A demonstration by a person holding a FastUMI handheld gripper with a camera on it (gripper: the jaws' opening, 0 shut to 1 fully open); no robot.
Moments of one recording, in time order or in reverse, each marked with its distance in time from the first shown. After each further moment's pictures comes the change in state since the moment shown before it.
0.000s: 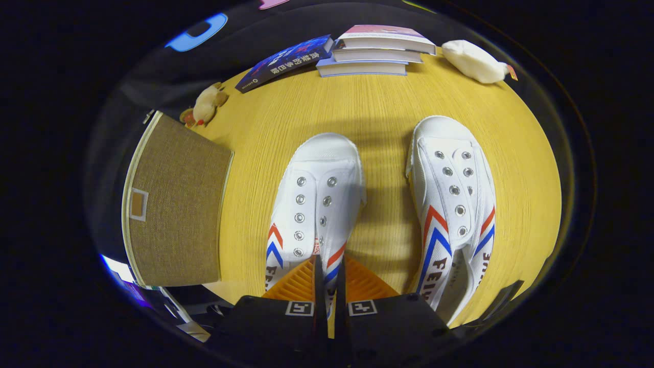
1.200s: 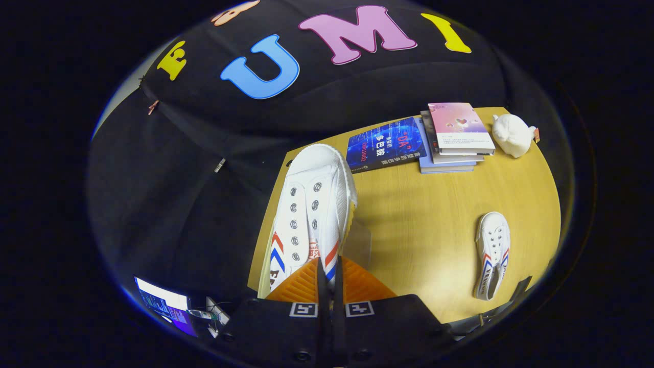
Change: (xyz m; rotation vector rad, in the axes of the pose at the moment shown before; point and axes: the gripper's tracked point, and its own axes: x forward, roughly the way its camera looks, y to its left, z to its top) arm -0.164 0.242 0.107 0.000 -0.254 0.255
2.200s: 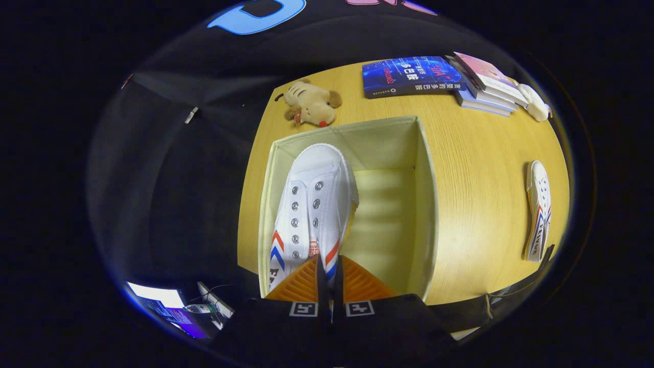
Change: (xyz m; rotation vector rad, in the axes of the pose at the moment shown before) arm 0.121 0.054 -0.119 0.021 0.292 -0.132
